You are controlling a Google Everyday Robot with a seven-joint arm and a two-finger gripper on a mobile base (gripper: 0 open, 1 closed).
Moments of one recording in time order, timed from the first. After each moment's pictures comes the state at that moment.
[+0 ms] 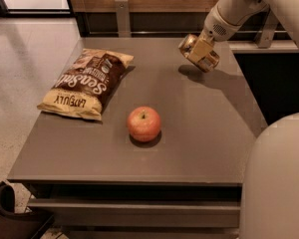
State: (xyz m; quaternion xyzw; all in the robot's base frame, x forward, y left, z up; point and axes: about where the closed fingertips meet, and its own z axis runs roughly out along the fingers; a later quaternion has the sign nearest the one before) arm 0.719 -0.163 0.885 -0.52 0.81 0.03 0.26
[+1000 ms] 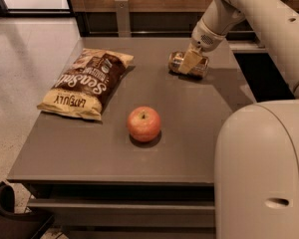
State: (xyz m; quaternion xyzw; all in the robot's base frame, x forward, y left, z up) arm 0.723 -0.135 0.839 -0.56 0.80 0.09 0.20
